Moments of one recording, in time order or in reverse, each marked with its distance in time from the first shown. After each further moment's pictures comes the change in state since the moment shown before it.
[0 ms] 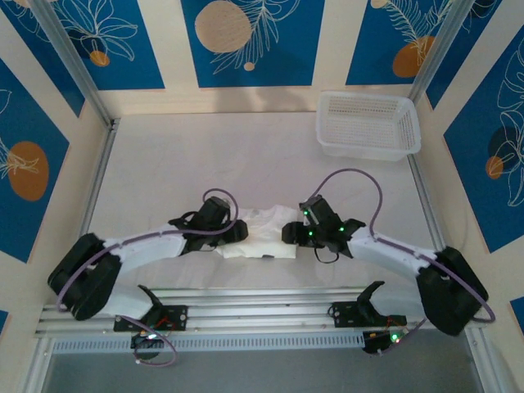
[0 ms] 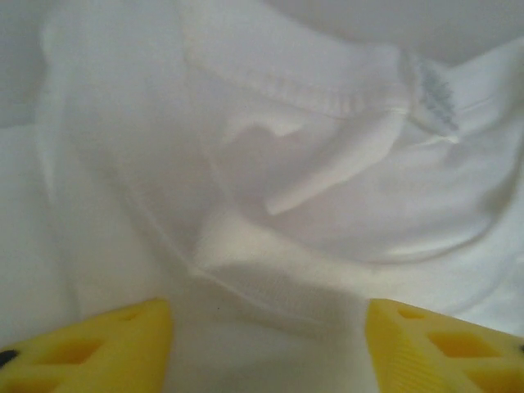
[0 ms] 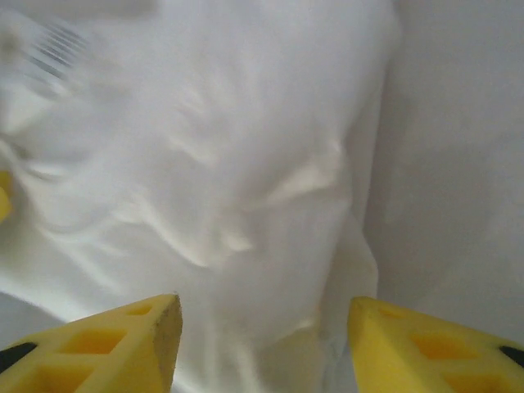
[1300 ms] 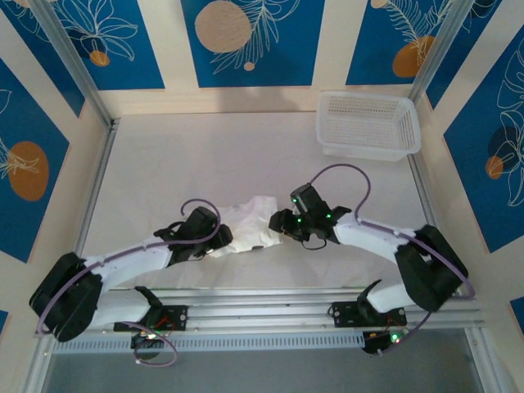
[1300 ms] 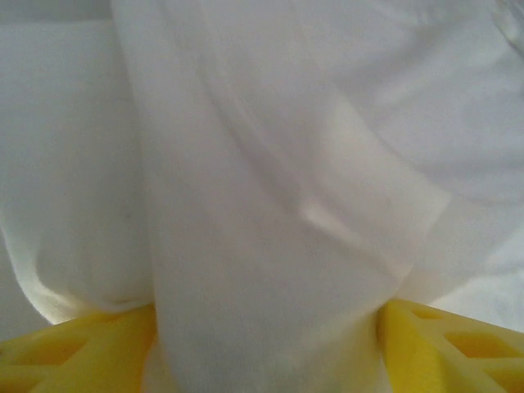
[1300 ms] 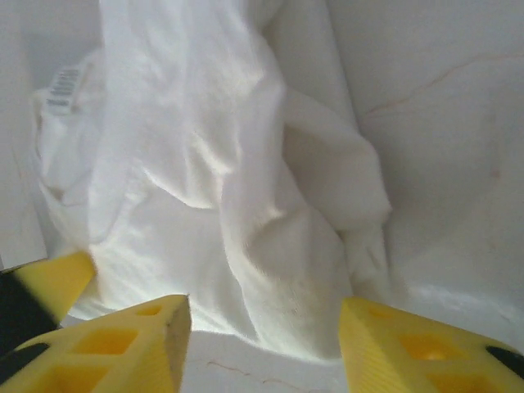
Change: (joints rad) left arm 0.049 -0.093 -0.116 -0.061 -0.100 -0.177; right arm 0.005 0.192 0.114 0.070 -0.116 0.229
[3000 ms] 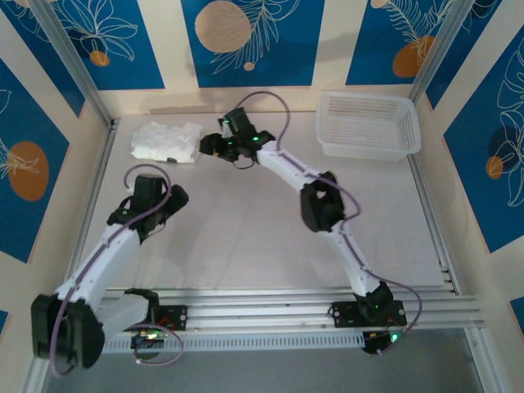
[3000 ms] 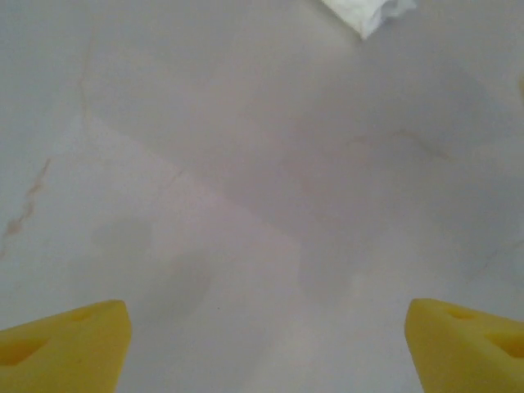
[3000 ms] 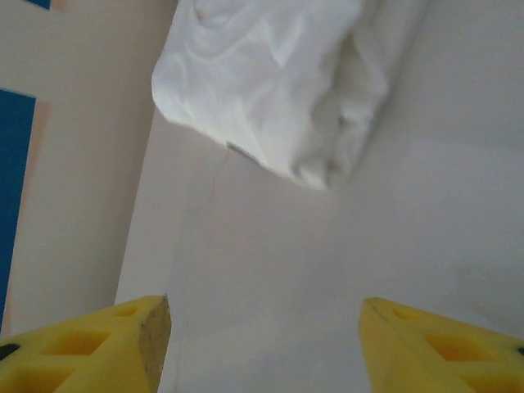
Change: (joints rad) left arm 0.518 -0.139 0.231 -0.227 -0.025 0.202; right arm -0.019 1.080 1.556 -0.223 -0.184 -0.218
